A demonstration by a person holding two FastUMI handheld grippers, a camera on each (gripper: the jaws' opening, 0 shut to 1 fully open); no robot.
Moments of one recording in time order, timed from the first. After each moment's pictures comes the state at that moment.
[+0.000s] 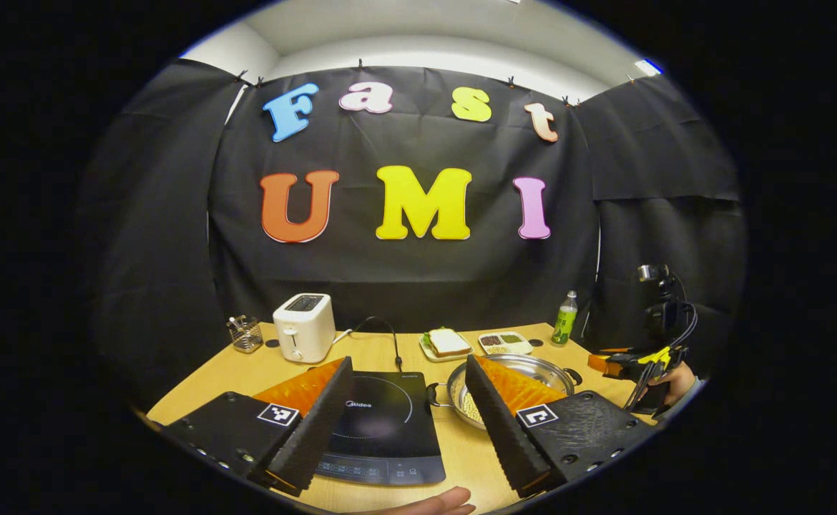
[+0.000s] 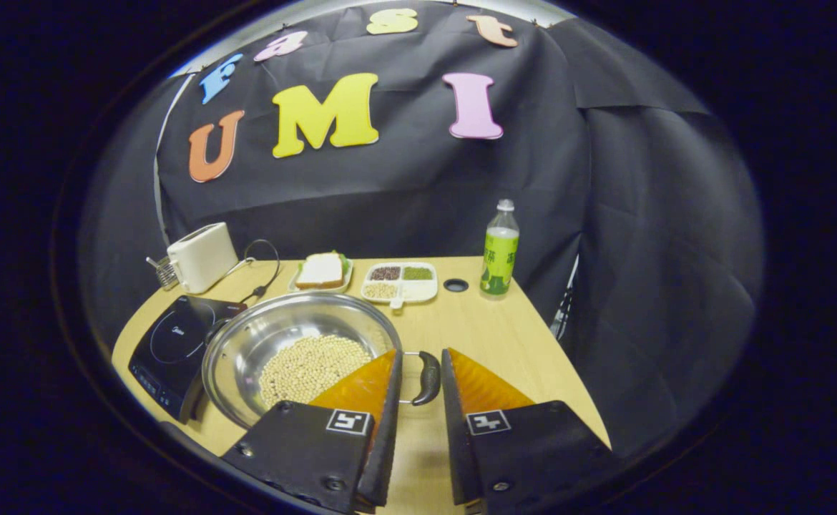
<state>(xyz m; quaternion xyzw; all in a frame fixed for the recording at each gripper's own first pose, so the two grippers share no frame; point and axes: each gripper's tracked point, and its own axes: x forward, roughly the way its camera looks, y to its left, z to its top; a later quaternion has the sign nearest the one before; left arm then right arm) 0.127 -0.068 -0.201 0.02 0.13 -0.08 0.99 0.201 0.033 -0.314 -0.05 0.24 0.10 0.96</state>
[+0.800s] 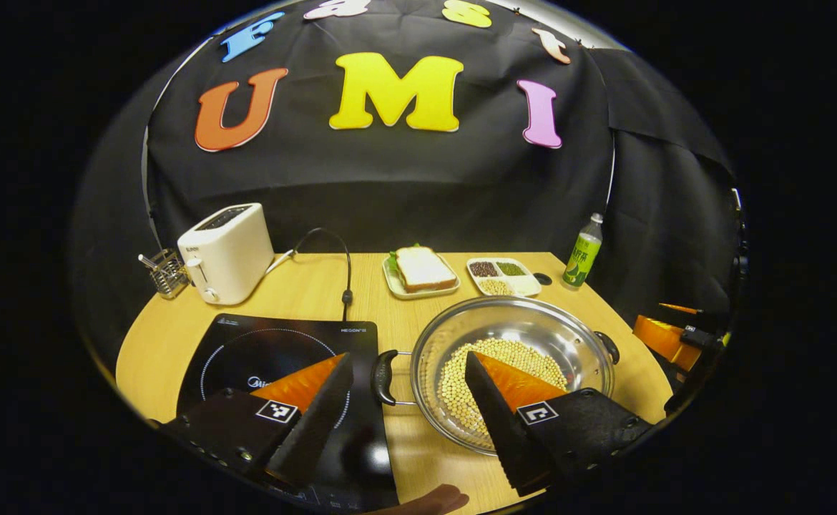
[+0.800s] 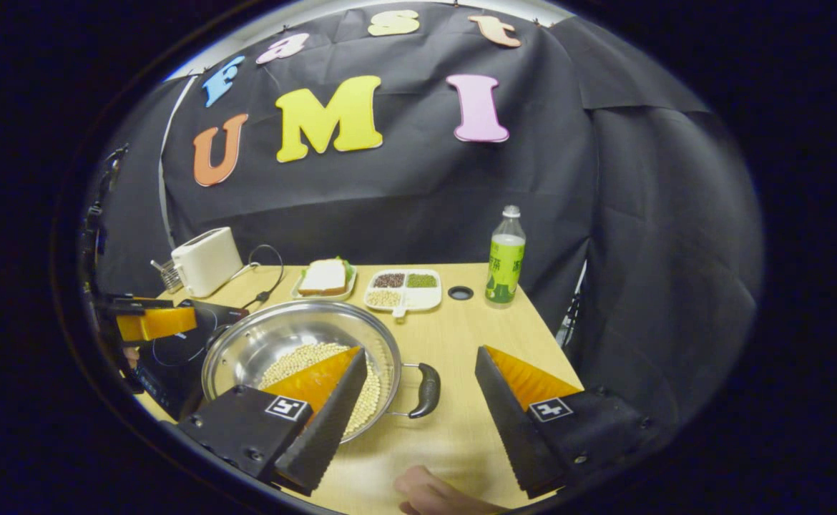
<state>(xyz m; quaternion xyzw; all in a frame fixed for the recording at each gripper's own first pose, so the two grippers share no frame) 0.242 -0.132 -0.368 0.02 0.33 -0.11 0.94 0.219 0.038 -0.328 -0.04 0.26 0.12 0.96</state>
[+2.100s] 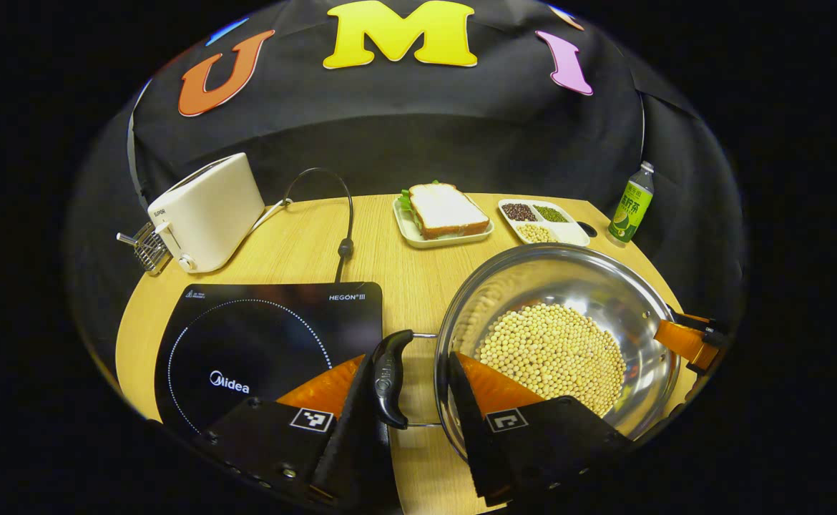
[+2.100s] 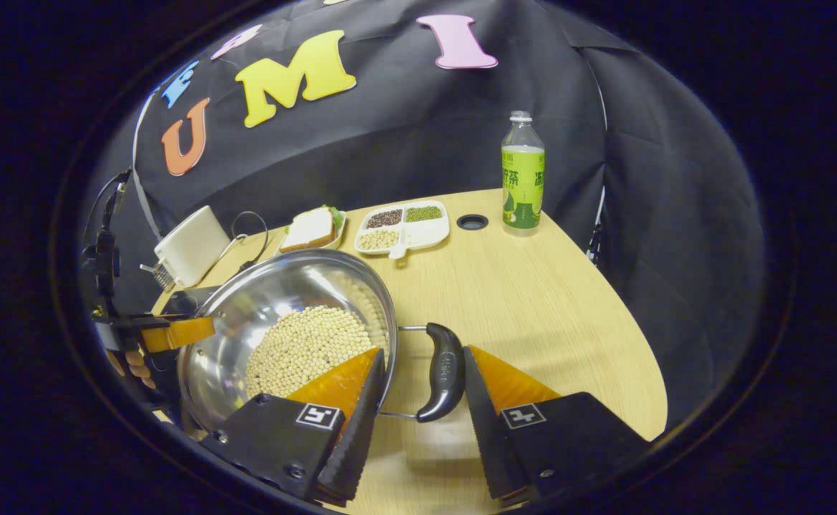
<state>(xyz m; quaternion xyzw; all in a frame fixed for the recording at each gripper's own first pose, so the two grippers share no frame) 0.271 -0.119 -0.446 0.05 0.41 -0.07 0.91 0.234 0.054 -0.410 0.01 0.39 0.11 0.92</state>
